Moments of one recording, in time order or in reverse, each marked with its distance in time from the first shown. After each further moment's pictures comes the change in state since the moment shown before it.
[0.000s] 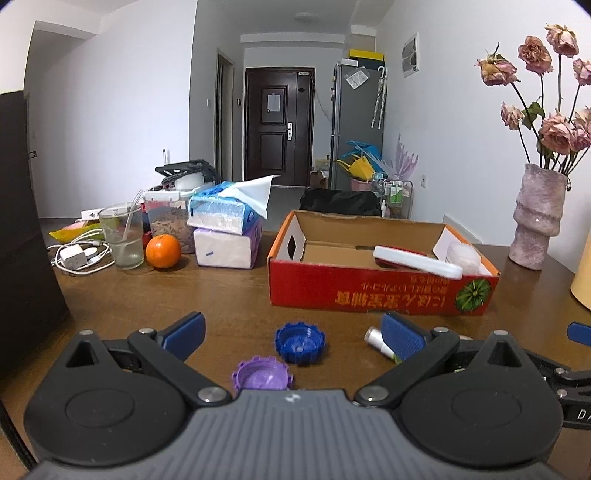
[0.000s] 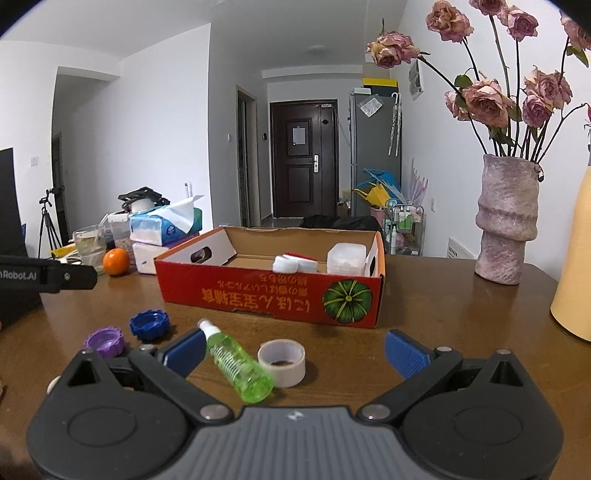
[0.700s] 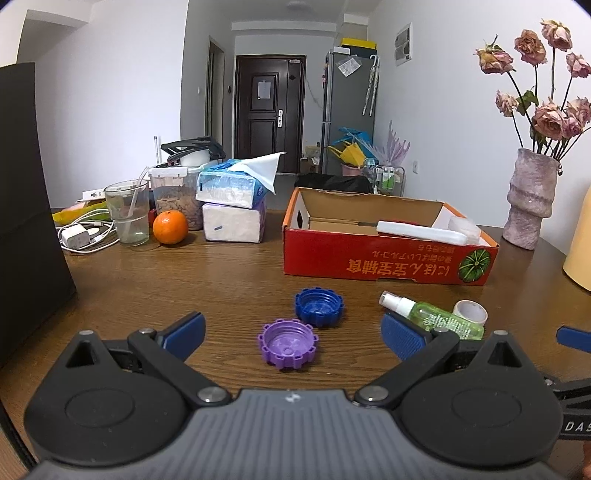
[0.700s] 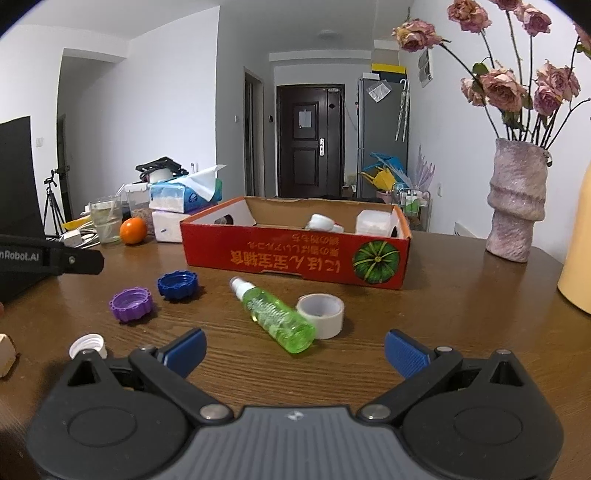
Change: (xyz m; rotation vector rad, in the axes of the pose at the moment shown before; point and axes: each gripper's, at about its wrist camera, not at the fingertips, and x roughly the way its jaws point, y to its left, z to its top) left arm -0.008 0.036 -0.022 0.006 0.039 -0.042; right arm -0.009 0.038 -0.028 -0.020 0.061 0.008
